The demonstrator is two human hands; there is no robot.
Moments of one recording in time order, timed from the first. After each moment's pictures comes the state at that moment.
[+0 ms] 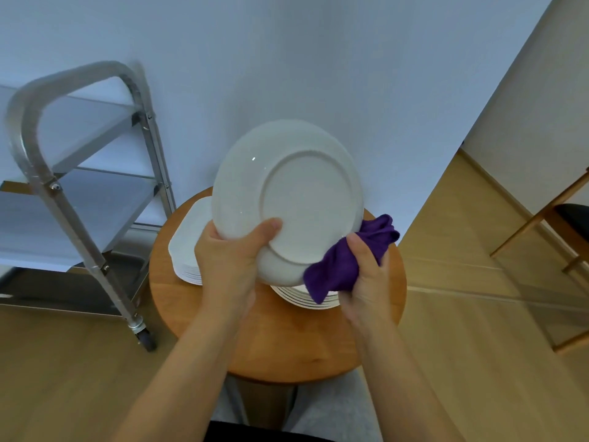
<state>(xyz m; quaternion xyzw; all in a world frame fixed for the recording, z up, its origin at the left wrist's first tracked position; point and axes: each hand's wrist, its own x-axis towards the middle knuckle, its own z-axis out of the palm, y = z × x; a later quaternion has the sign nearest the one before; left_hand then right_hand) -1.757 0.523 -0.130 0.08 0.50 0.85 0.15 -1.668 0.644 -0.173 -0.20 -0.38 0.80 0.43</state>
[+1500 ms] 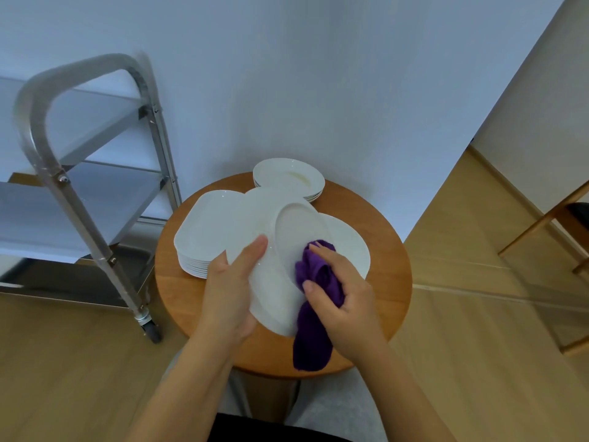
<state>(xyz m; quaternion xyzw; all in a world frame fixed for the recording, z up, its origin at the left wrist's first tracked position) -1.744 0.502 -0.150 0.07 0.45 0.84 0.30 -1.639 0.606 -0.172 -0.18 -0.83 0.46 0.27</state>
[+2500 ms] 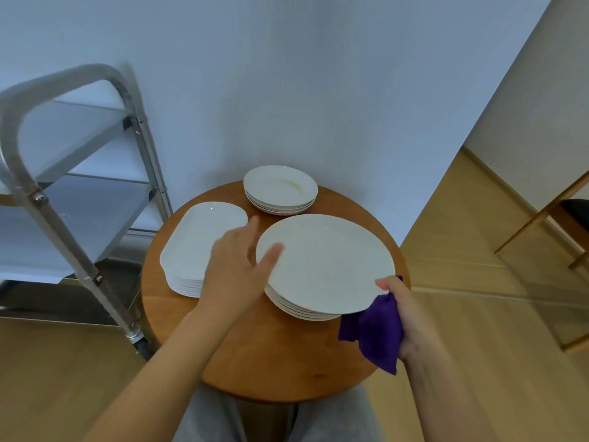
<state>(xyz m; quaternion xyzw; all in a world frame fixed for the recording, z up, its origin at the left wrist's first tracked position) -1.795 0.540 -0.169 0.32 0.86 0.39 0.06 -1.619 0.685 -0.181 -0.49 -0.41 0.75 0.19</state>
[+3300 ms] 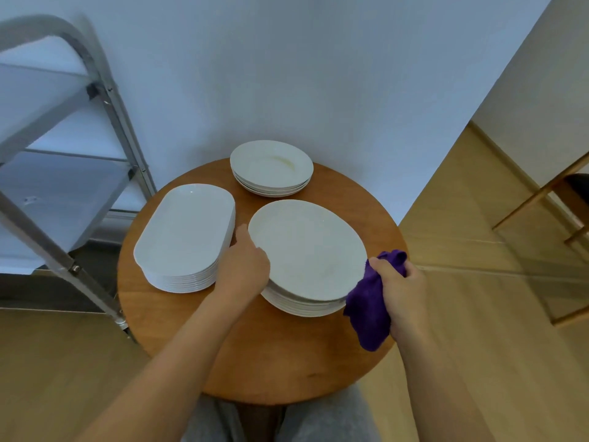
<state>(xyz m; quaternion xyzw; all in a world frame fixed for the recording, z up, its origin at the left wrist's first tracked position) -1.816 0.599 -0.214 0.21 0.91 0.31 0.17 -1.643 0.718 -0.215 -0.50 -0.53 0.60 0.33</state>
